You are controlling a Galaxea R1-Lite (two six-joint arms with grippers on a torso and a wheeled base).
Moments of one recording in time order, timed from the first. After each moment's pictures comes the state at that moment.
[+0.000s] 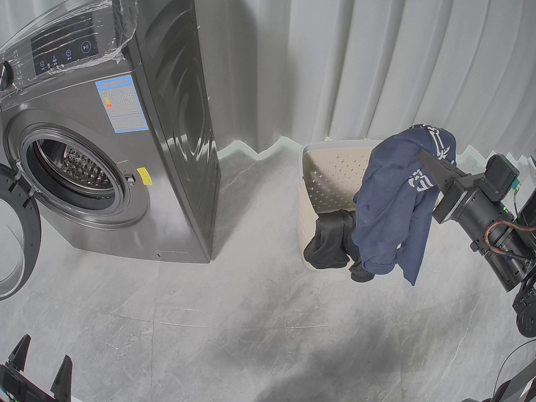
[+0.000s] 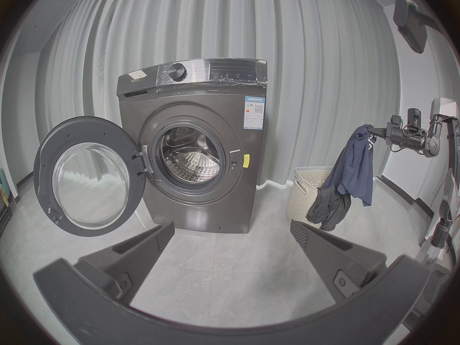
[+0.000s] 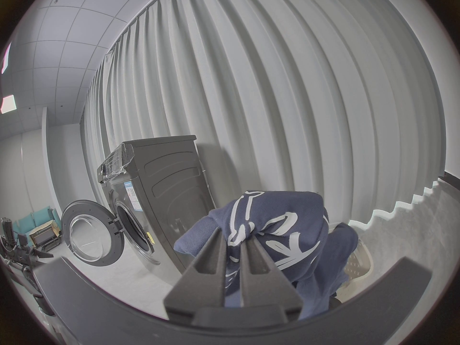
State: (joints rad) left arm 0.00 0.02 -0.02 0.01 0.00 -0.03; right arm 0.55 1.48 -0.45 -1.33 -0.14 0.08
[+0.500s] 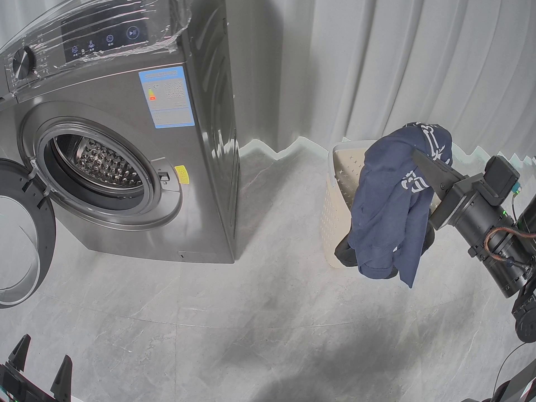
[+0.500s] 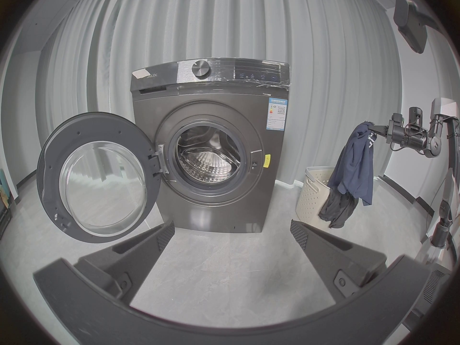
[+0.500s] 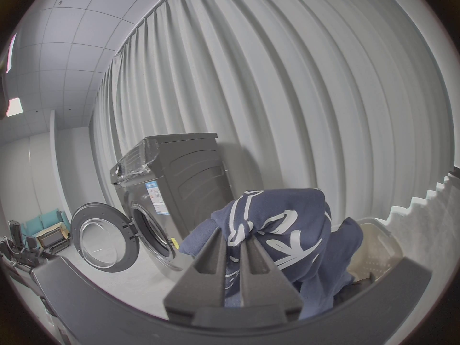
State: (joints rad) left arm 0.00 0.02 -0.02 0.01 0.00 -0.03; right arm 0.60 1.48 -0.44 -1.36 -0.13 0.08
